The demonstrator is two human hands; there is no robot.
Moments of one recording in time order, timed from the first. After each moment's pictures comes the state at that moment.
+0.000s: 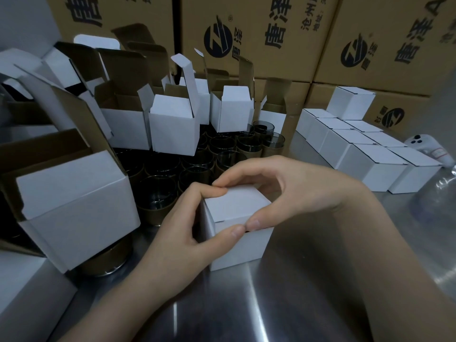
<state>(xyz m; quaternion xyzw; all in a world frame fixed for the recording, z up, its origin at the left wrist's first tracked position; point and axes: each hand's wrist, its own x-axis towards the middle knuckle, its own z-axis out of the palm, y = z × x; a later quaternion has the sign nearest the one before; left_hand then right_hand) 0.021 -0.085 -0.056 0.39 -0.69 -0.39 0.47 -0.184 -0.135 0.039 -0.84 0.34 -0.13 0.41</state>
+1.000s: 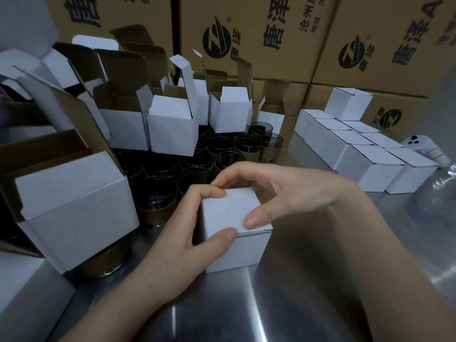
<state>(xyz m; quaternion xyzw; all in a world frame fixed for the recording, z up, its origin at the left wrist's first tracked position) 0.021 -0.080 -0.050 0.38 -0.68 -0.44 0.45 -0.184 -0.143 0.031 -0.81 0.36 -0.10 0.45</state>
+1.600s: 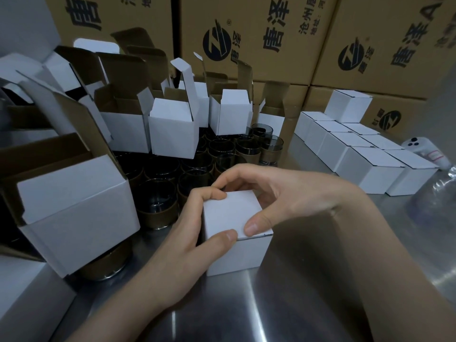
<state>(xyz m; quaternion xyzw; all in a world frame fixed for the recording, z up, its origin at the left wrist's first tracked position) 0.021 -0.082 -0.051 0.38 -0.68 -0.46 0.43 -0.180 -0.137 0.035 -0.82 0.38 -0.09 0.42</state>
